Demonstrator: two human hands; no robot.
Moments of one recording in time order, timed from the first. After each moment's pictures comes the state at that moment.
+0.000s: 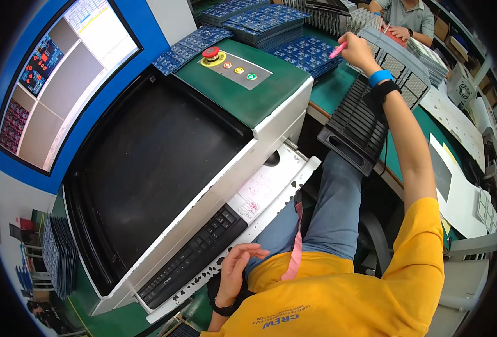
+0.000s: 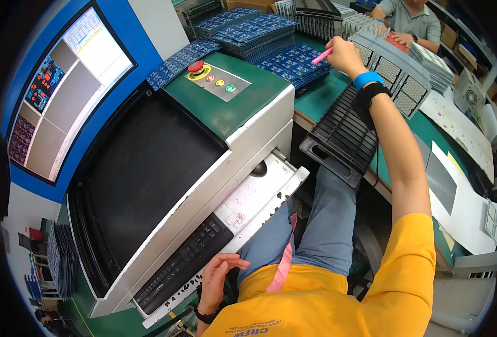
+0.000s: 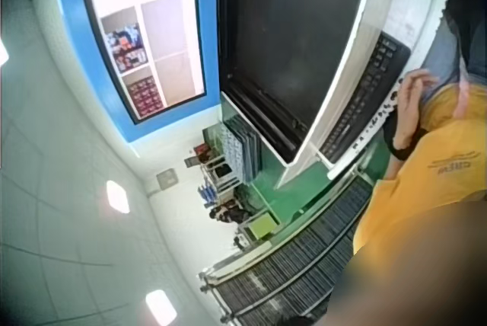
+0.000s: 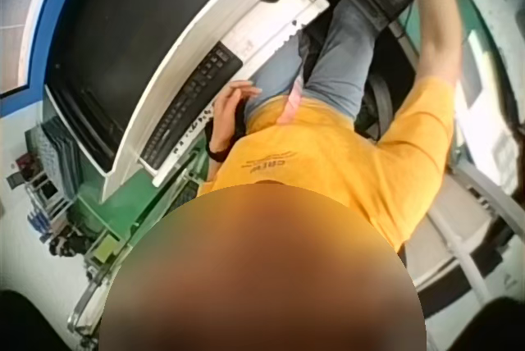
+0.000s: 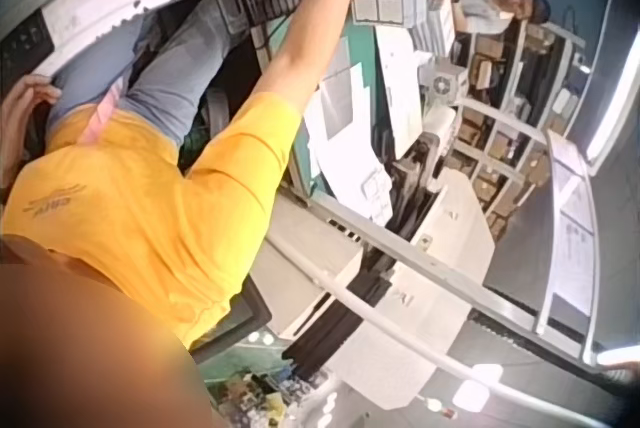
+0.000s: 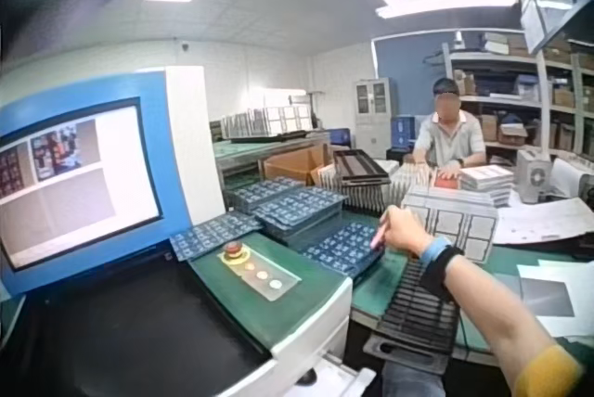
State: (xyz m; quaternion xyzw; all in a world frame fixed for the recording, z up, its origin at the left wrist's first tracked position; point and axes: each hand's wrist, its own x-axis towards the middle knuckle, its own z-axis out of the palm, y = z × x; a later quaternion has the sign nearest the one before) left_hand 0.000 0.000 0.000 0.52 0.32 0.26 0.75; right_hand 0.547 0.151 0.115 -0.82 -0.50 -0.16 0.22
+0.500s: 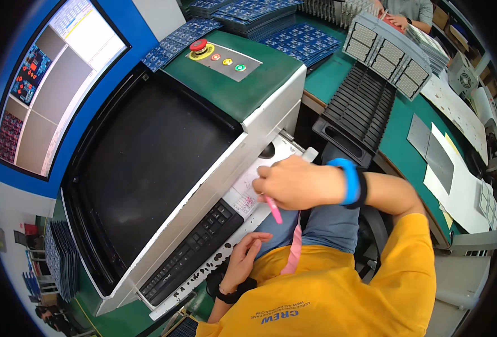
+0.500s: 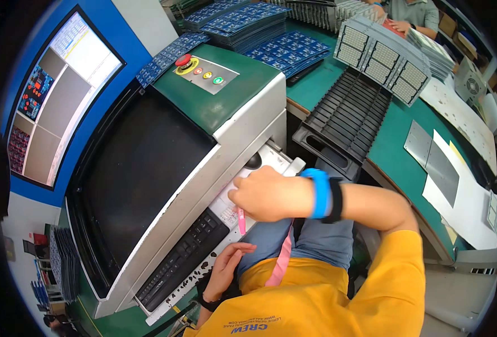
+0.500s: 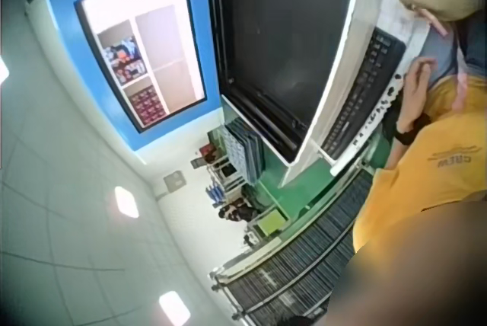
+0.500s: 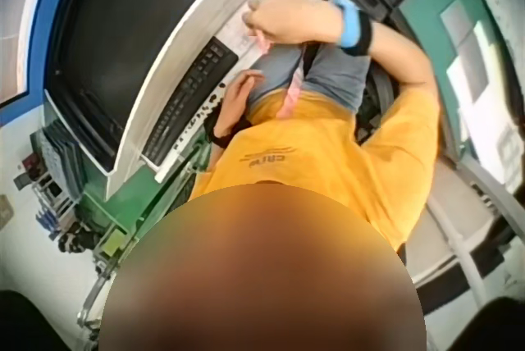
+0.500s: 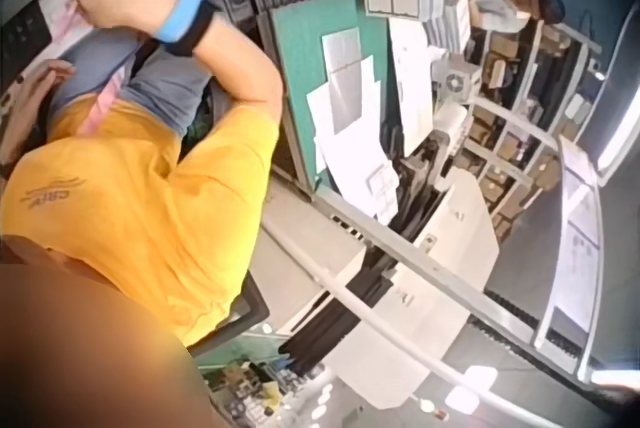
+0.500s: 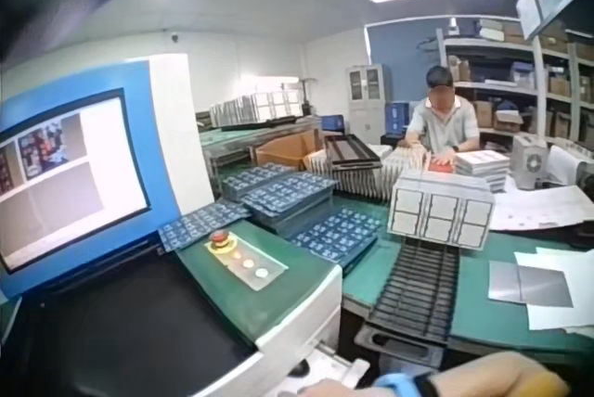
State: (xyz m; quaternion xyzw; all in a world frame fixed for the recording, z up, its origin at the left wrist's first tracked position) left_hand 0.018 0.007 -0.031 0.60 0.31 0.18 0.72; right_hand 0.261 0.044 0.074 -0.50 -0.85 0.12 0.05
